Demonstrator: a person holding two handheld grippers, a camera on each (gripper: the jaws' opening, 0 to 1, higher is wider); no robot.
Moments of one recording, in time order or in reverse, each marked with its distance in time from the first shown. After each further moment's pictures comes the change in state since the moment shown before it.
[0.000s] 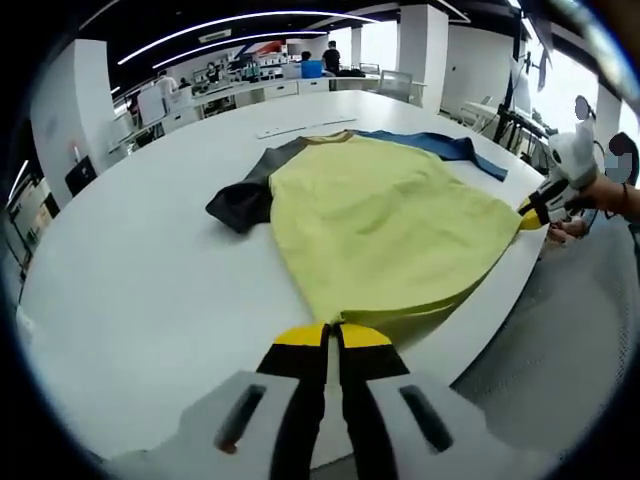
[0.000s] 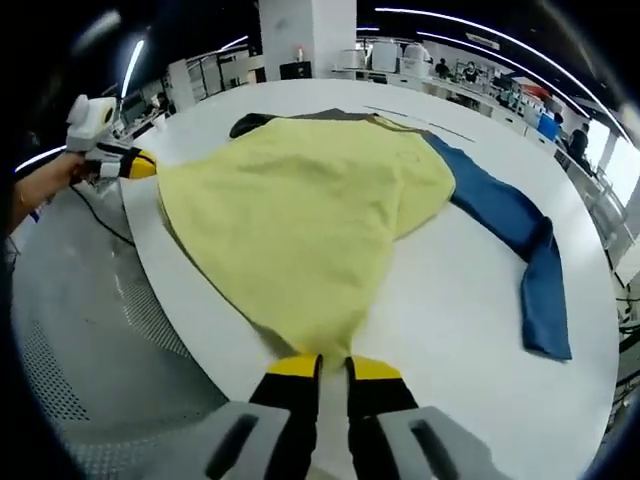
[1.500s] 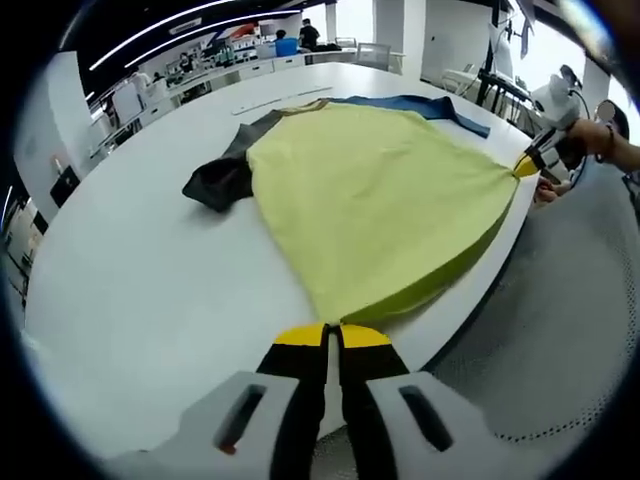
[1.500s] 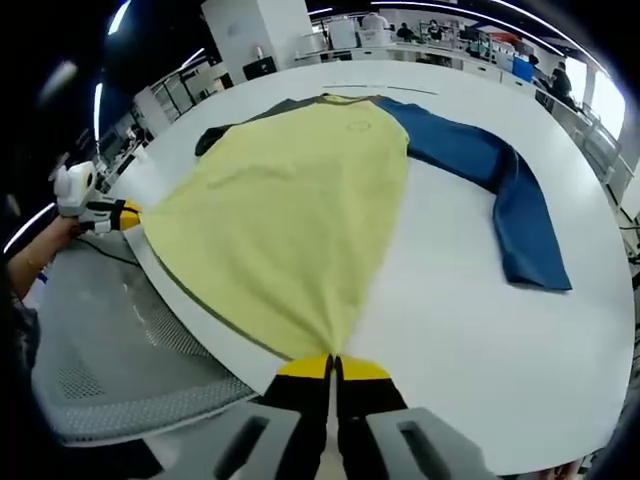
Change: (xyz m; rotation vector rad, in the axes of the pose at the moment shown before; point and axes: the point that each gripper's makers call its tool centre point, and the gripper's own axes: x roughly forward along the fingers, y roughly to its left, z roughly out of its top) left arm 0.000 -0.011 -0.034 0.085 0.107 -0.045; right arm -0.022 -0.022 -0.025 0.171 0.054 0.067
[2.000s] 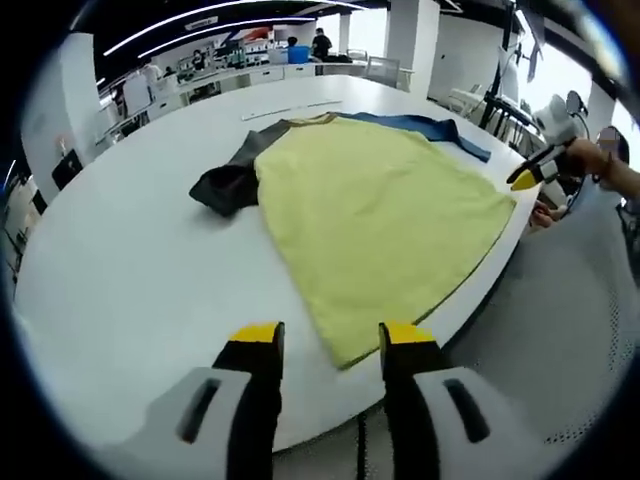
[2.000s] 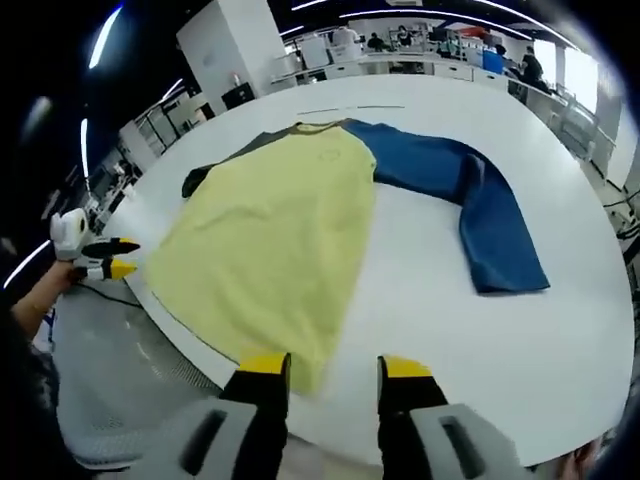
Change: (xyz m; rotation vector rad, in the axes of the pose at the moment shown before) left arm -0.012 0.005 0.014 -0.109 -0.076 -0.014; right arm -0.022 -0.019 0.025 0.143 -0.093 -0.025
